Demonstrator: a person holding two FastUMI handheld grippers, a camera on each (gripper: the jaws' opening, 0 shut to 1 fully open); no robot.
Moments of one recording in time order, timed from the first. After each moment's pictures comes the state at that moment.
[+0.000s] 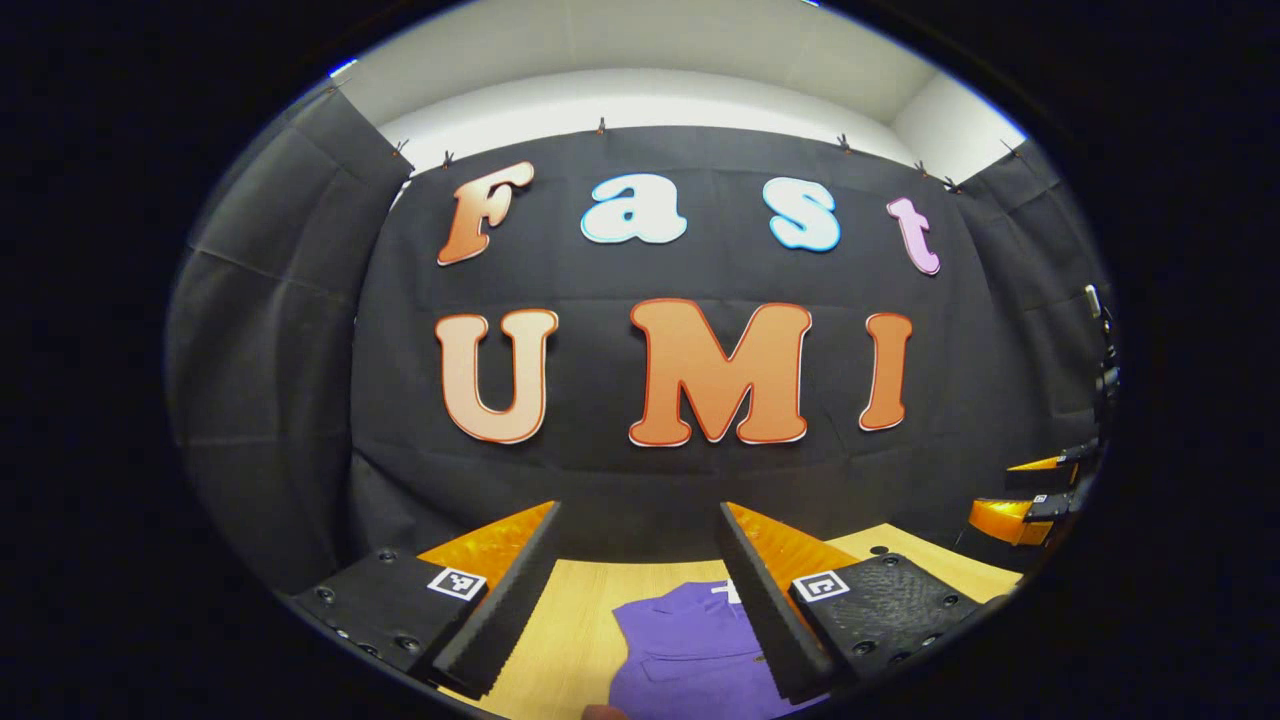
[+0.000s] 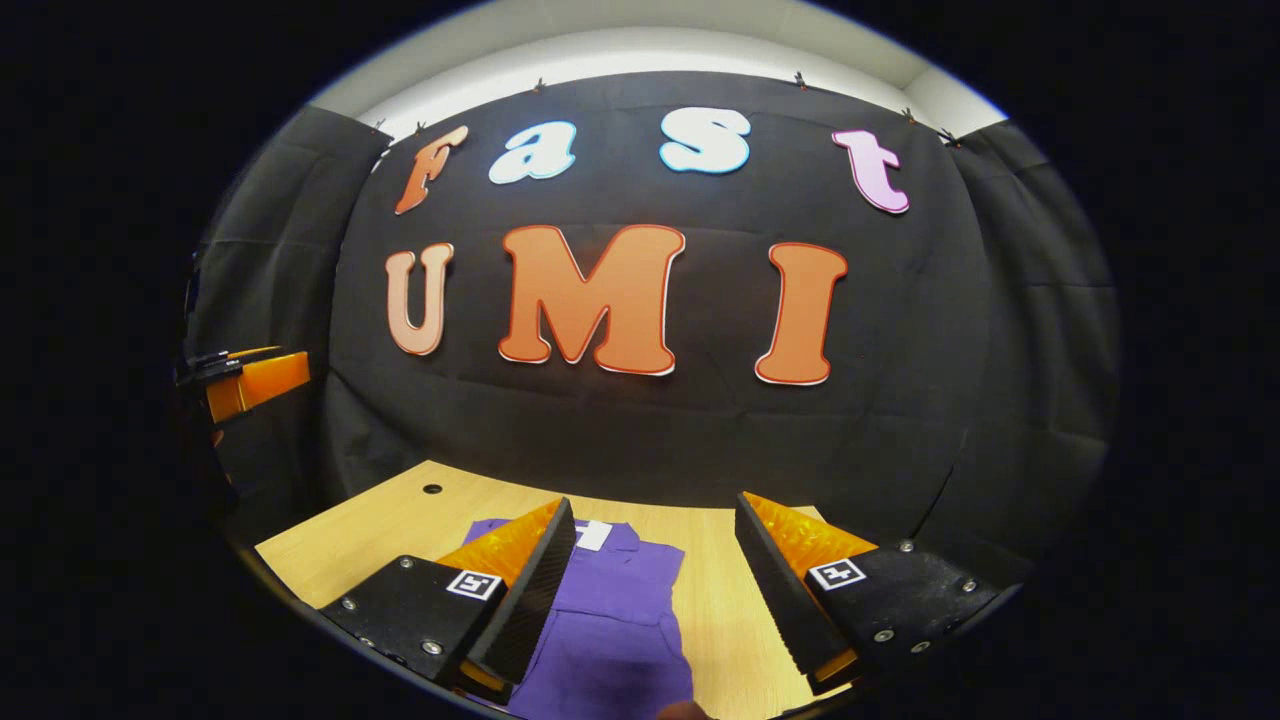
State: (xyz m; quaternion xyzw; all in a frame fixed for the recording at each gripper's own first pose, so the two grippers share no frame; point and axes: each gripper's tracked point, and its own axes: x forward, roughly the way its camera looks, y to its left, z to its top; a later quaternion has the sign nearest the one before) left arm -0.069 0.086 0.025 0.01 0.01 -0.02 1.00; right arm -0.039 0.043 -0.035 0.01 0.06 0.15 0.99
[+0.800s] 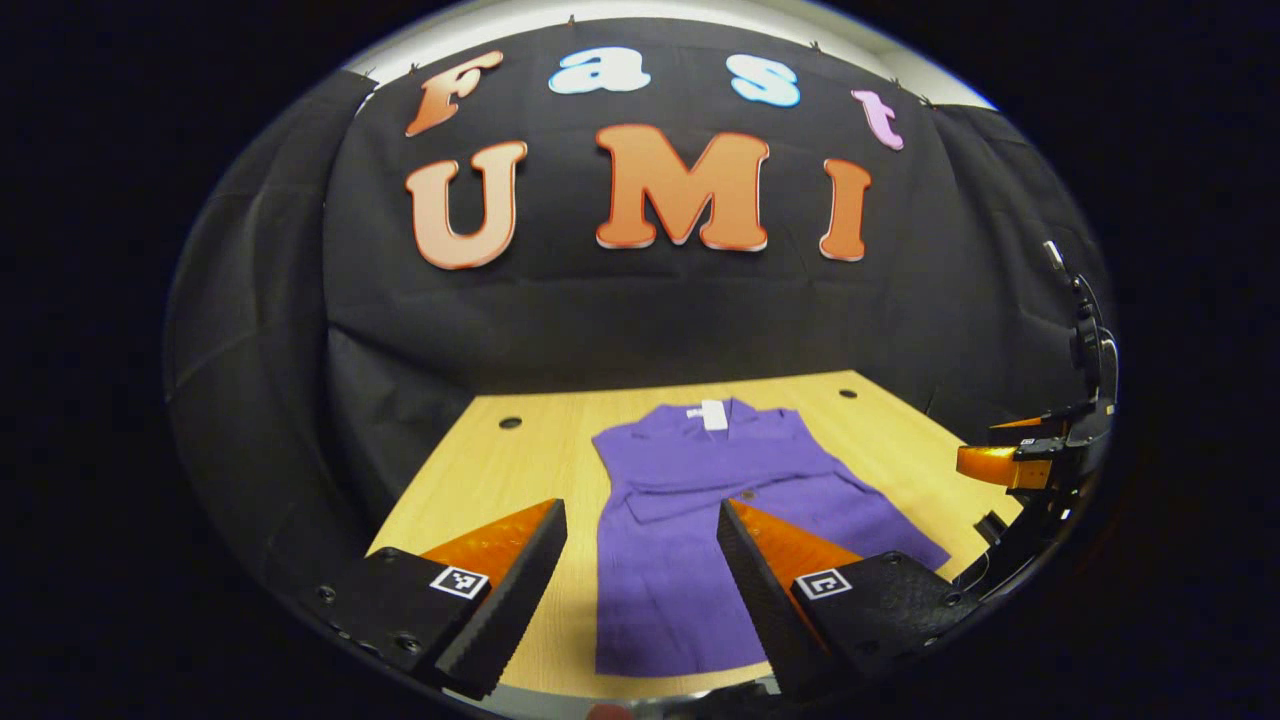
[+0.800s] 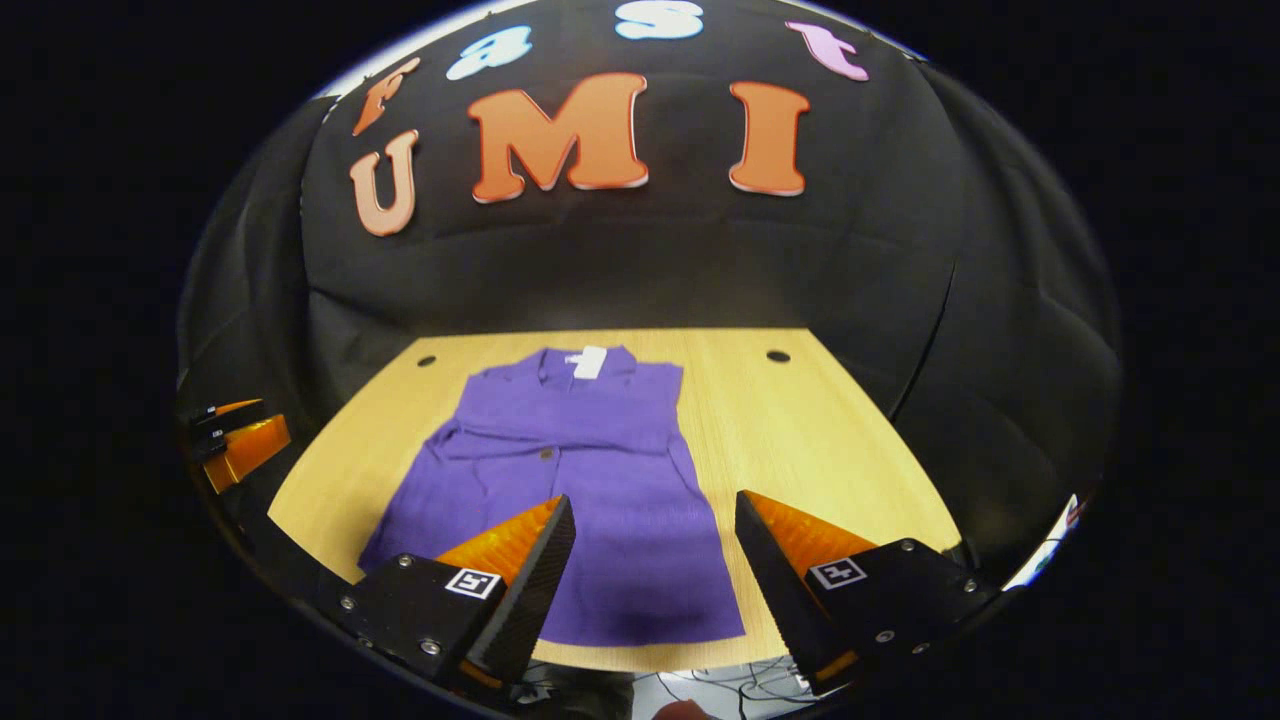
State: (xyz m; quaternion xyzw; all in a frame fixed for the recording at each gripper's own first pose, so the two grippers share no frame) left arm -0.168 0.077 -0.199 0.02 0.28 -0.07 0.96; right arm -0.126 0.018 -0.231 0.02 0.32 0.12 0.94
